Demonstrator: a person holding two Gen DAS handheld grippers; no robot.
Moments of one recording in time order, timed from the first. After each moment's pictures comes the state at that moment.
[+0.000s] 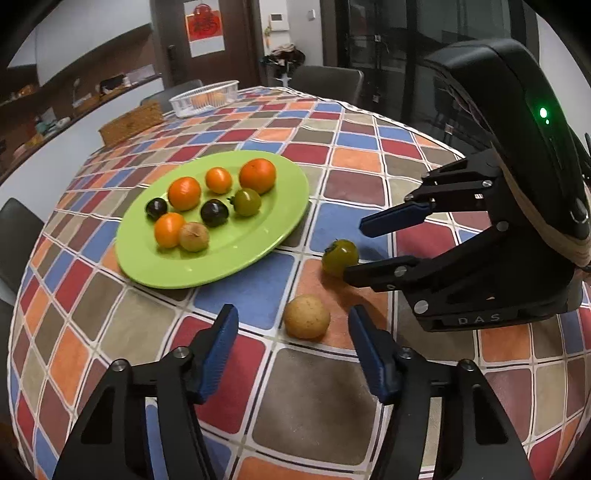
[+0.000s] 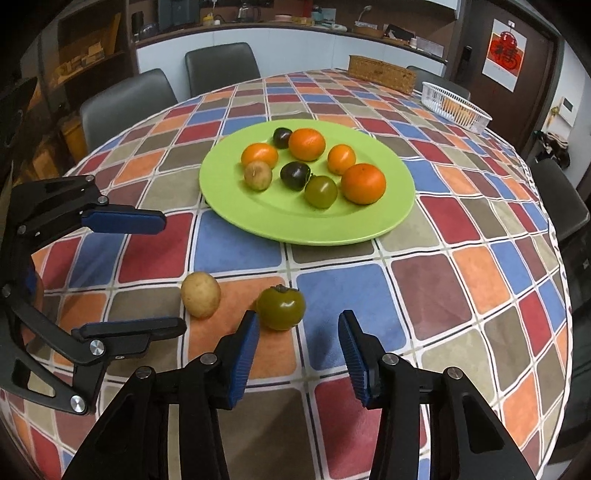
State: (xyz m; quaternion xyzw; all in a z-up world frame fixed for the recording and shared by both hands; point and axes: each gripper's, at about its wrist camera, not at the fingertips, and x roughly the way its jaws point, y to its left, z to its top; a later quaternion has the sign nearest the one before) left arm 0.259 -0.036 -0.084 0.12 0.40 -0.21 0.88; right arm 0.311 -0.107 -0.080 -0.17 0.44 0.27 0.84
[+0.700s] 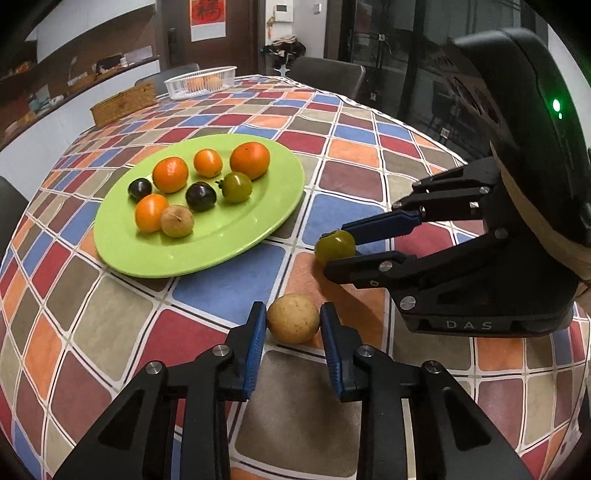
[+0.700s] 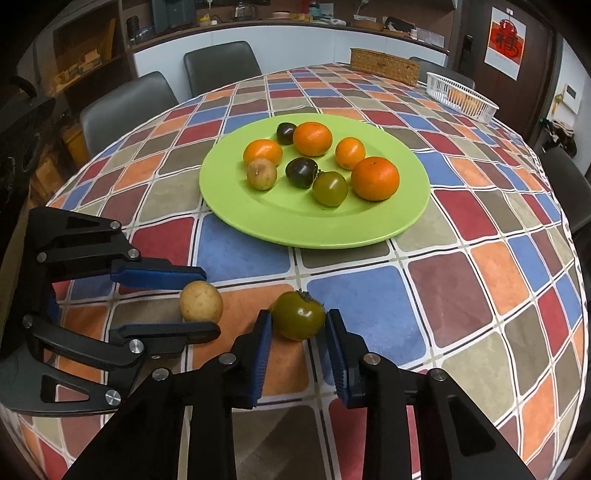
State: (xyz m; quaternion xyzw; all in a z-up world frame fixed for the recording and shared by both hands) left arm 0.271 -0.033 -0.094 0.08 0.42 -0.22 0.87; right arm 0.320 -0.102 -0.085 -0.15 0.45 0.28 0.84
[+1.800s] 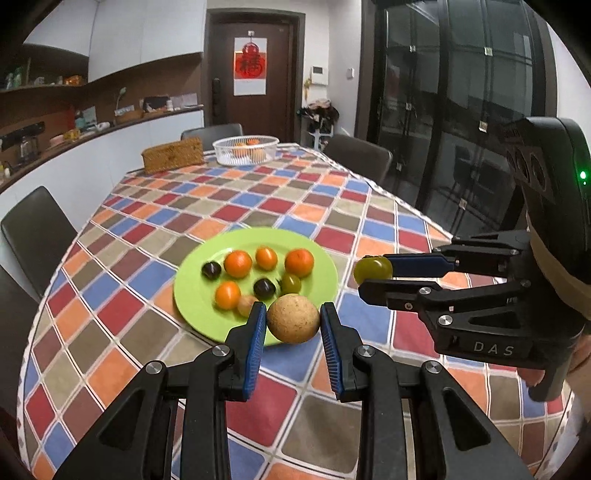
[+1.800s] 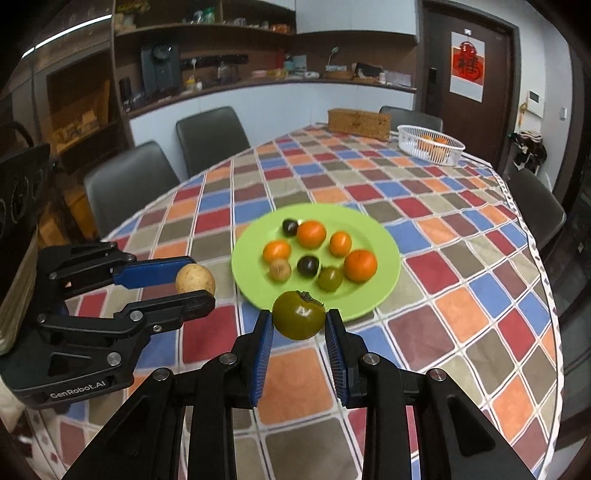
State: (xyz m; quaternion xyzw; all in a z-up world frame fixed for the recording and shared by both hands) left arm 0.250 0.006 0.000 0.03 0.32 -0.17 0.93; right arm 0.291 -0.102 0.006 -0.08 0.36 0.25 0.90
